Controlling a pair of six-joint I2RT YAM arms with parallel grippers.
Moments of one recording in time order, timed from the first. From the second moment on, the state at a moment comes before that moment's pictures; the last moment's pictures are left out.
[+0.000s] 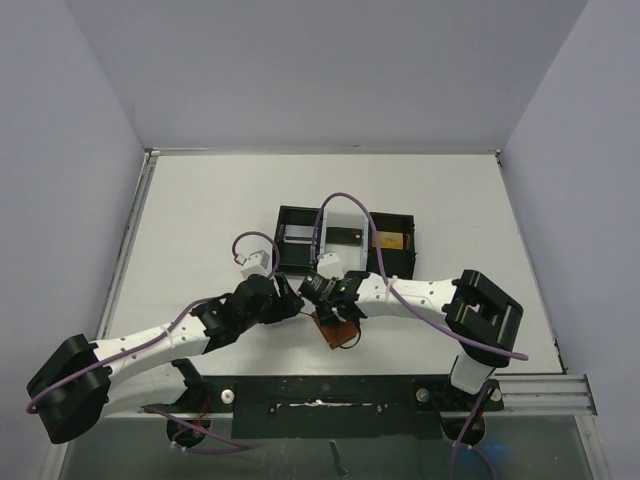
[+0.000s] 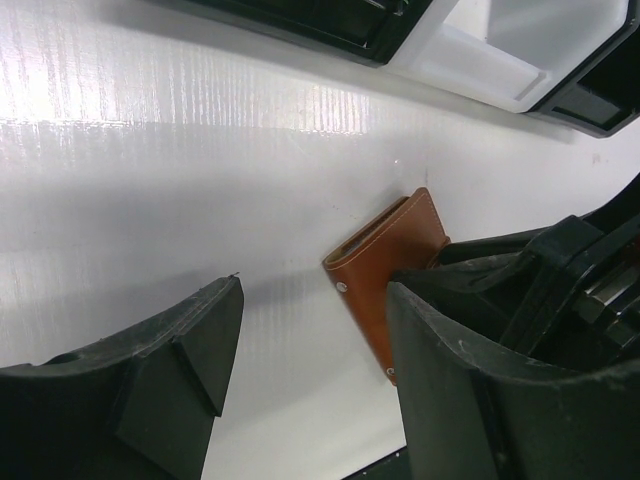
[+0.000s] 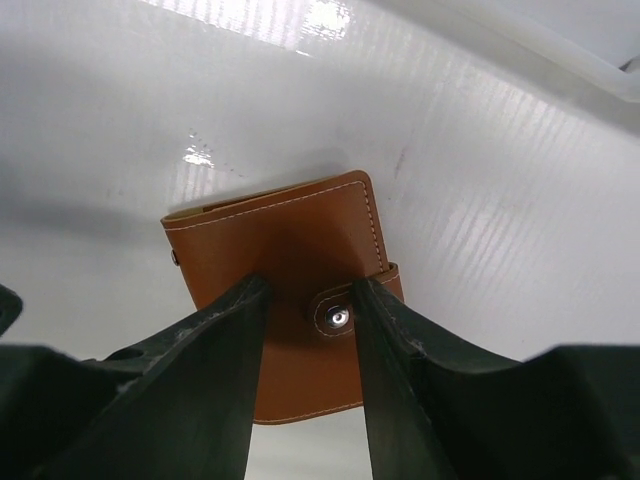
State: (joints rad) left arm -0.88 1.07 0.43 -0.06 -0.23 -1.00; right arm 1.09 1.70 1.06 -0.62 0.37 0.72
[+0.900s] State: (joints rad) left arm -0.97 1.33 0.54 0.06 -0.06 -0.89; right arm 0.88 1.30 0.60 -0.30 0.17 0.95
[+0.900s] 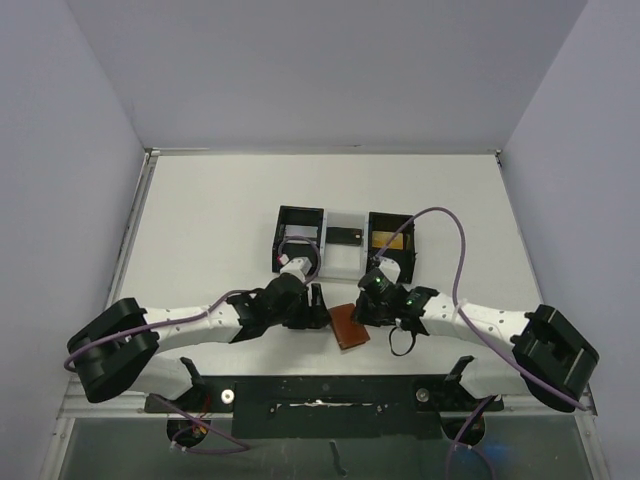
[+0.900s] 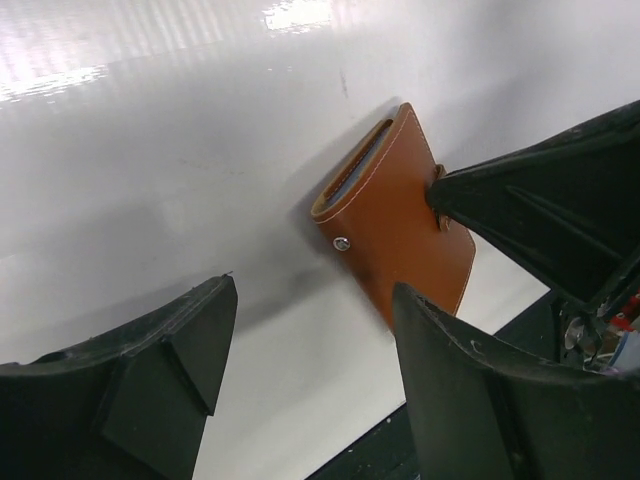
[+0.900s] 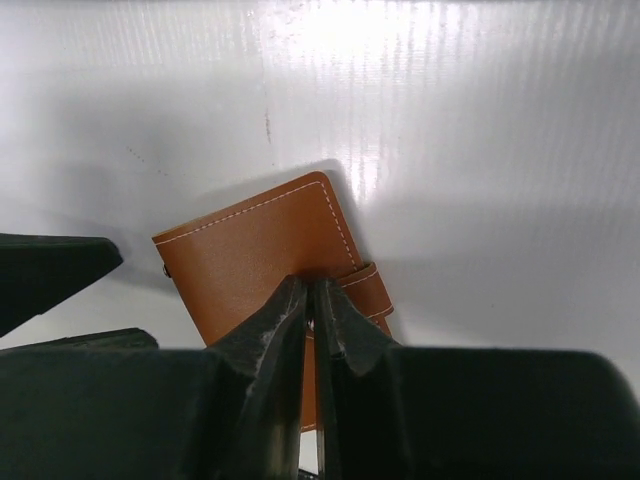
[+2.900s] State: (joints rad) left arm -0.96 1.42 0.59 0.16 0.03 -0.88; right arm 0.77 1.26 0.64 -0.33 -0.04 0.77
